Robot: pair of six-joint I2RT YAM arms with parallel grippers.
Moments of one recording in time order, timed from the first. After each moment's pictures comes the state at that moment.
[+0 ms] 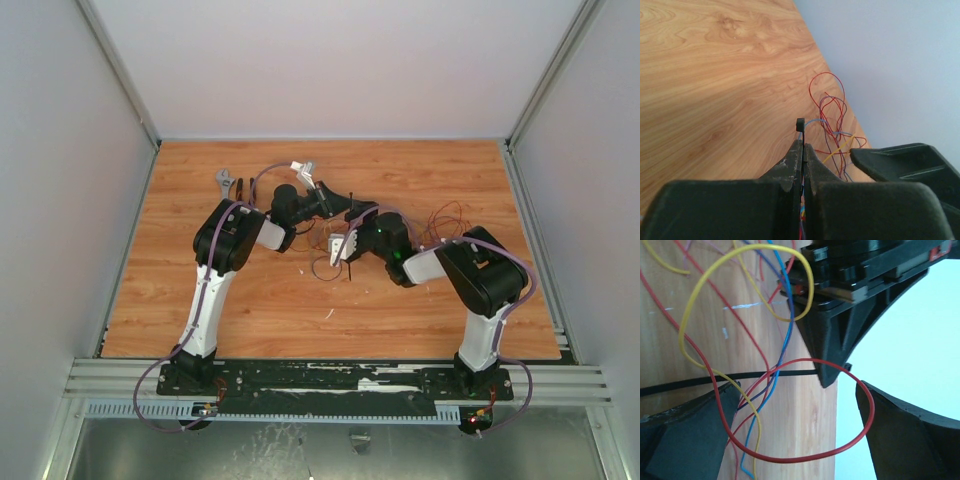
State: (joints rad) left arm -0.45 2.35 1.23 1.16 0.57 -0.92; right arm 0.55 1.86 0.70 0.85 -0.21 -1.32
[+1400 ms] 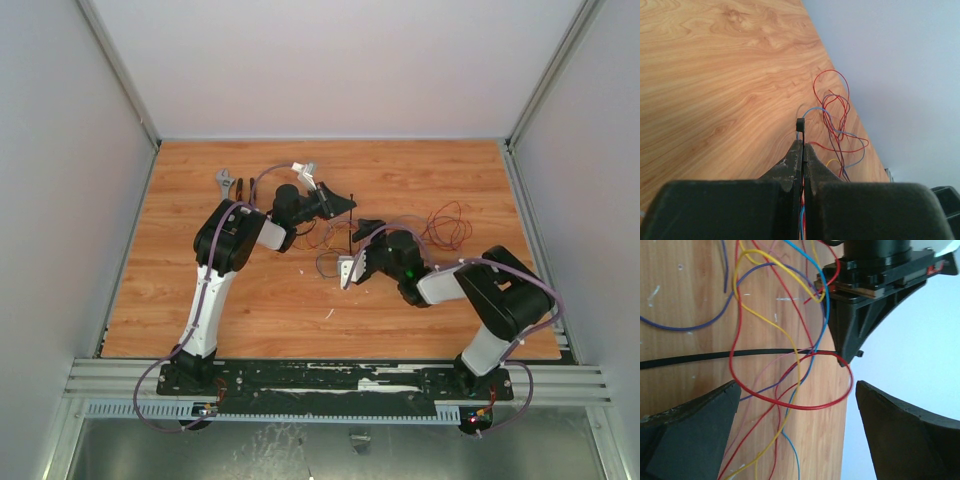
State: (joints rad) left arm -0.45 2.35 1.23 1.13 0.56 -0.91; right arm 0.59 1.66 0.50 0.82 -0.23 -1.33
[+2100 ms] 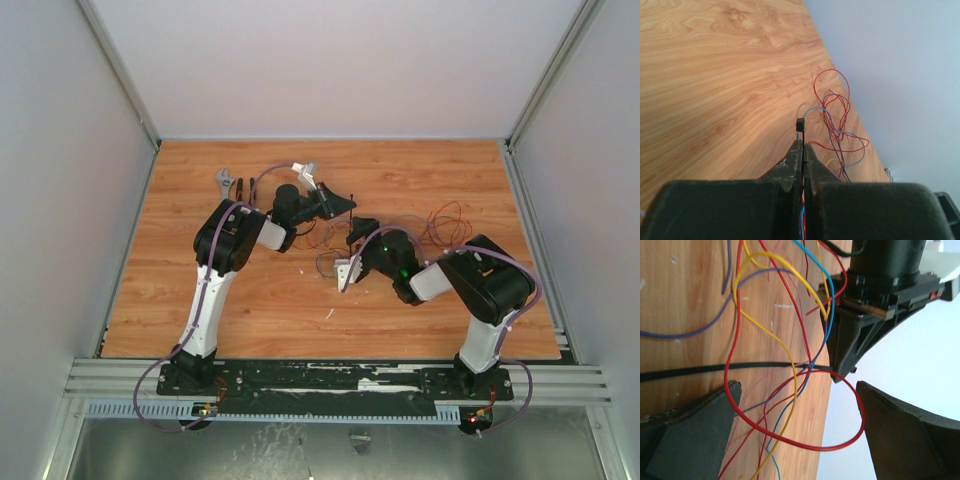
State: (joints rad) left arm -0.45 2.35 1.23 1.12 0.56 -0.92; right arm 0.58 1.81 0.53 0.93 -0.24 -1.47
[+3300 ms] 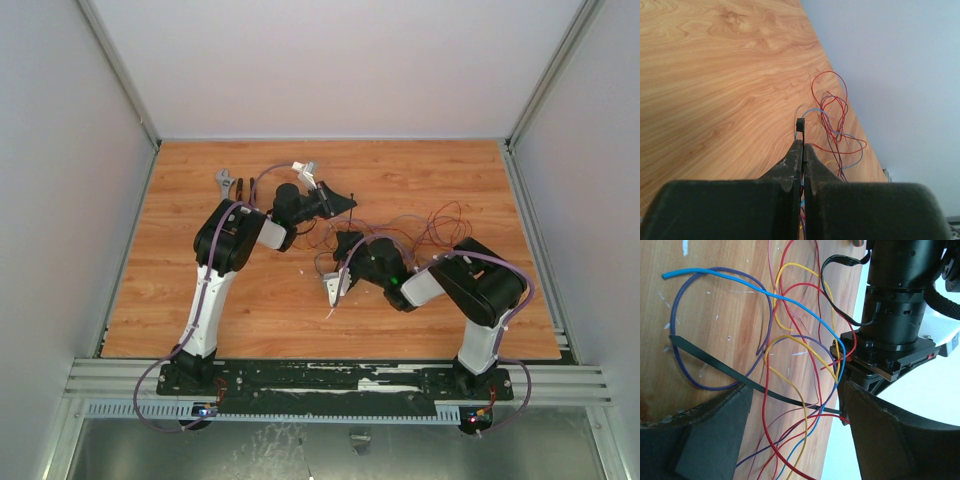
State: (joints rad) left arm -0.45 2.35 1.24 1.12 0.56 -0.92; right arm 0.70 1.83 0.54 0.93 -0.25 -1.48
